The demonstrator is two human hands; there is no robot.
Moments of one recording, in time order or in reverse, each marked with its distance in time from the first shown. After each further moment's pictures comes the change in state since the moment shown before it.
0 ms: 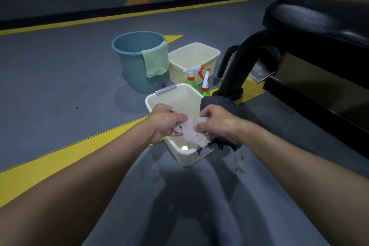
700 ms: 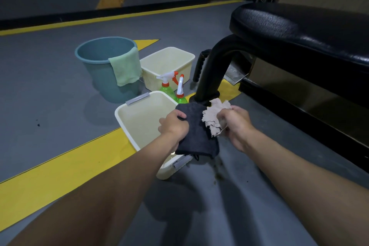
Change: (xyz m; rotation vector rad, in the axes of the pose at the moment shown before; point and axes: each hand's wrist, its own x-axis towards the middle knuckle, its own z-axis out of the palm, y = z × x) left_hand 0.058 -0.006 0.104 0.172 0.225 0.066; right_hand 0.003 0.048 -0.066 0.714 0.486 0.111
